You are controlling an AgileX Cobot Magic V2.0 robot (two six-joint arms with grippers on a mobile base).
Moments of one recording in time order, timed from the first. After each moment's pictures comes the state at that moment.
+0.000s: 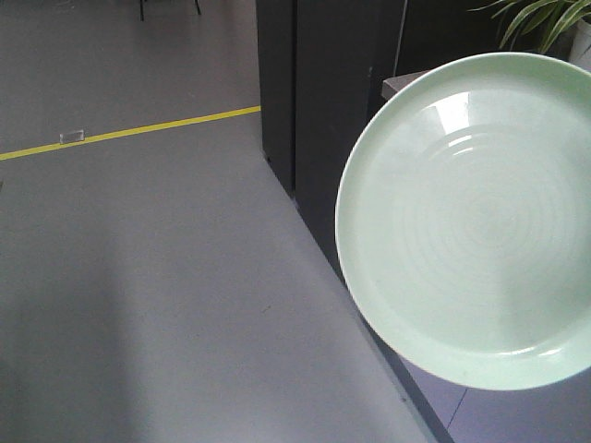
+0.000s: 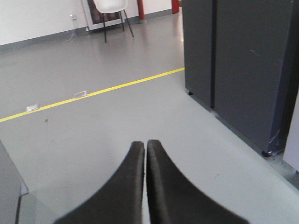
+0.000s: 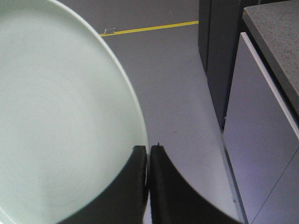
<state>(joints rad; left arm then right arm) 0.03 -0.01 0.03 0.20 0.27 -0.16 -0.23 0.71 -1.11 0.65 1.15 -0.48</state>
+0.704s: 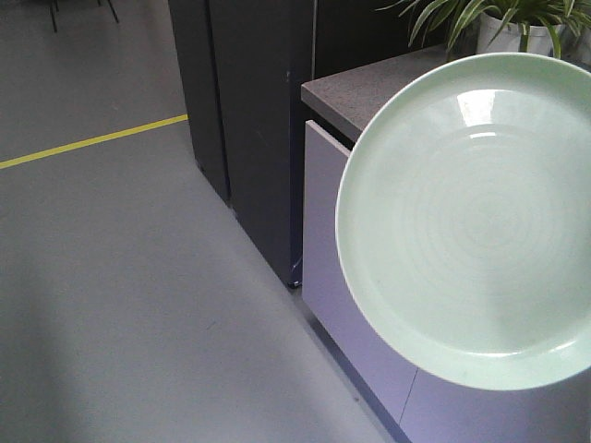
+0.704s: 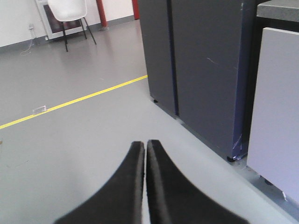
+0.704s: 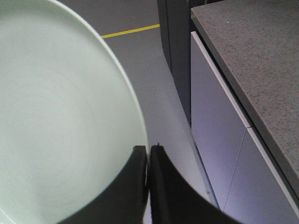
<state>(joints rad) 0.03 -0.01 0.03 0.20 0.27 -0.16 -0.23 0.71 -1.11 0.65 1.15 -0.48</state>
